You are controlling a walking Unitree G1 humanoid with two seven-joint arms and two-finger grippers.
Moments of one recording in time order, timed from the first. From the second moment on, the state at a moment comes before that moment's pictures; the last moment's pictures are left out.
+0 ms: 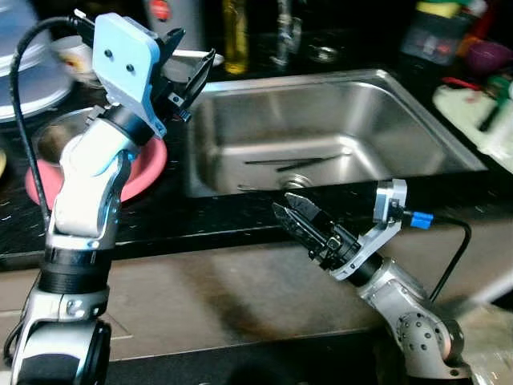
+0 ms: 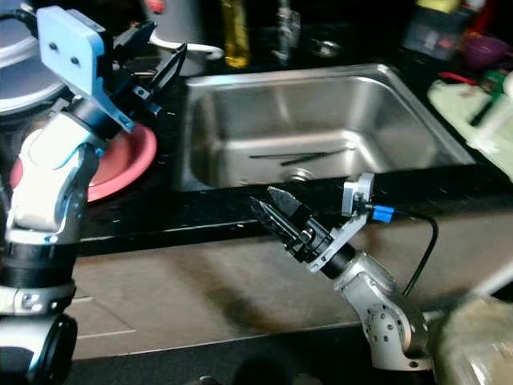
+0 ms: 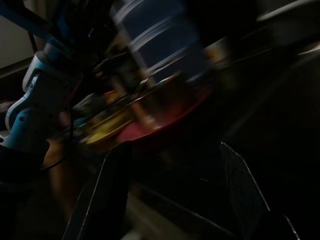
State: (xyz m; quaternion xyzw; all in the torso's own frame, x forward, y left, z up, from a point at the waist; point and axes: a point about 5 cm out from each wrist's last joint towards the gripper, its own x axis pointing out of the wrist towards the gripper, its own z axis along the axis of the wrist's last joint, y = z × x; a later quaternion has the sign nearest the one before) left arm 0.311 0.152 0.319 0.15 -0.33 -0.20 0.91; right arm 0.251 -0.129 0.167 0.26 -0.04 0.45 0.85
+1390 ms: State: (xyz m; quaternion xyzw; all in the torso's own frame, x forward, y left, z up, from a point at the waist) left arm 0.284 0.170 0.254 0.15 -0.22 -0.08 0.96; right arm 0.255 -0.126 0.165 0.25 -0.04 0.47 0.85
